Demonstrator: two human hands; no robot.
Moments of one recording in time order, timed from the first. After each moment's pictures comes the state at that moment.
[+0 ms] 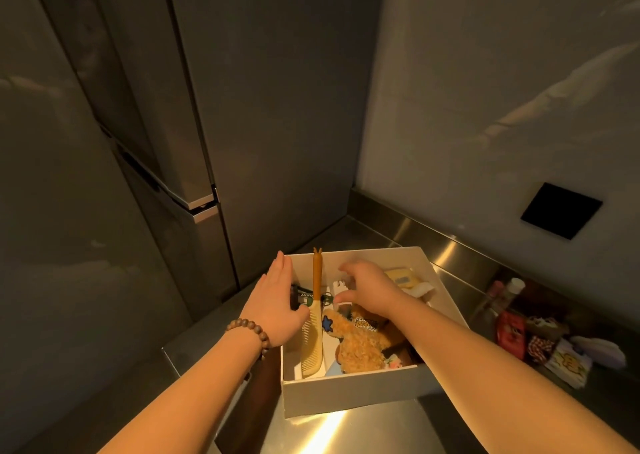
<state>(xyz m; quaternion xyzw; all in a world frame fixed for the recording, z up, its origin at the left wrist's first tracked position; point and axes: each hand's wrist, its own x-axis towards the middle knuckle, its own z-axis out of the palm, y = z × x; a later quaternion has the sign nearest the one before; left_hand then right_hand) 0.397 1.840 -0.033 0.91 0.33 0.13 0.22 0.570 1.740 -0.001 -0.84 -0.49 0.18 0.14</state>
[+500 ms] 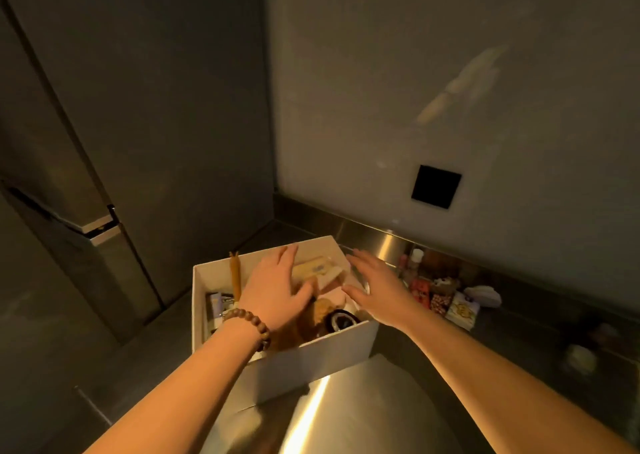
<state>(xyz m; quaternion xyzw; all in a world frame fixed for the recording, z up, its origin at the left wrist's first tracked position) 0.481 1.738 0.025 0.94 0.21 0.19 0.21 0.625 1.574 0.014 -0.85 -0.44 0.06 0.27</state>
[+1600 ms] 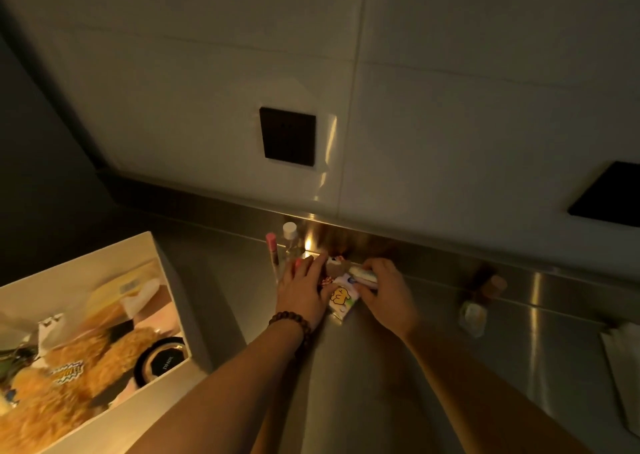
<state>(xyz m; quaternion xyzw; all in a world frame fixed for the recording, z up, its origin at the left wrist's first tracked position) 0.744 1.556 -0.146 0.94 0.16 0.08 0.27 0.810 1.388 -0.129 -0.91 -0.22 0.05 0.34</state>
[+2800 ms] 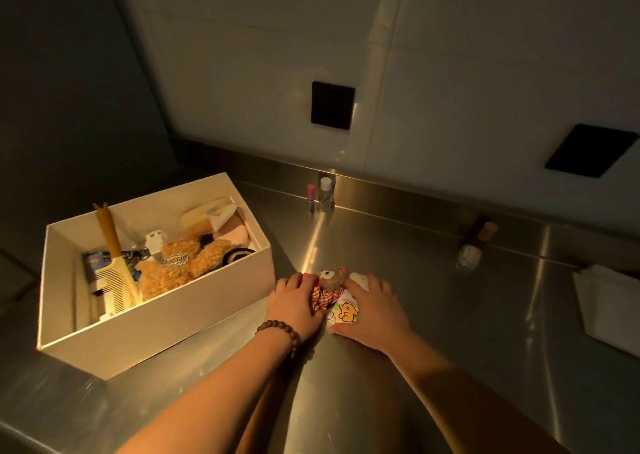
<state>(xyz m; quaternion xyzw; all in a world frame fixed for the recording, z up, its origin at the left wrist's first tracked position) 0.553 1.555 -0.132 0.97 0.16 0.02 0.20 0.618 1.391 -0.104 -0.95 -0.28 0.15 0.07</state>
